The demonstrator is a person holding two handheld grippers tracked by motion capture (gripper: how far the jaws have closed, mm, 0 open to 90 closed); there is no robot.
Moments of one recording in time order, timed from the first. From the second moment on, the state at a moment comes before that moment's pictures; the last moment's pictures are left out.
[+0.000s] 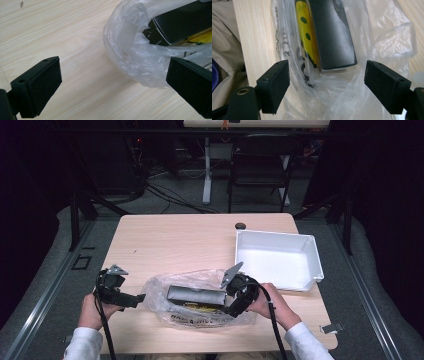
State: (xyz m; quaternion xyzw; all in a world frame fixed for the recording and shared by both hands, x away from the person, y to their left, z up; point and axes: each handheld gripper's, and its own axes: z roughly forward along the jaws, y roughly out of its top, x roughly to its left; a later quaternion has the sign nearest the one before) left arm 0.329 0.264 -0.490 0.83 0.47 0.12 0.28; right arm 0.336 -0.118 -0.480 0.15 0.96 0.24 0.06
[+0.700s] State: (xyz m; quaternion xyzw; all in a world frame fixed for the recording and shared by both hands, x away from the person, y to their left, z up) left arm 0.336 0.265 -0.503 0.84 0.47 0.11 0.26; right arm 0.357 -0.076 -0.496 0.08 0.98 0.18 0.05
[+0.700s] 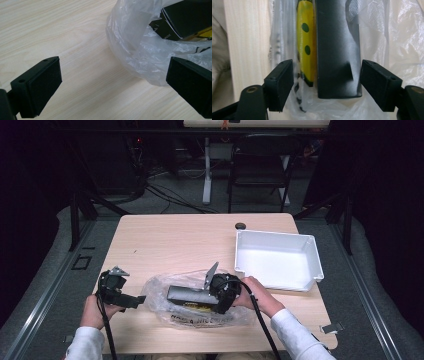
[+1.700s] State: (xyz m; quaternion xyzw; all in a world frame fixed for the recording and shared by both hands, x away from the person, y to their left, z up) left arm 0.341 0.255 -0.512 0.85 0.46 0.09 0.25; right arm 0.377 -0.038 -0.522 0.03 1.00 0.07 0.04
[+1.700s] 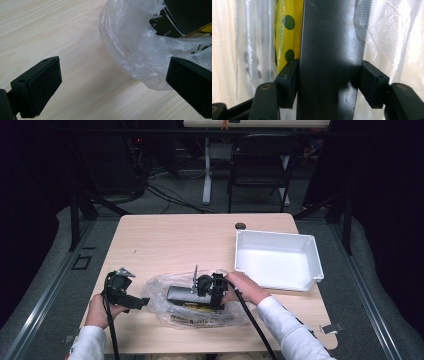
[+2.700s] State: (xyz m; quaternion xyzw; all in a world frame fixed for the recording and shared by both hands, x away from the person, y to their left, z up) left arm 0.340 0.258 -0.512 0.85 0.46 0.09 0.25; right arm 0.375 -0.054 -0.480 0.05 0.99 0.13 0.03
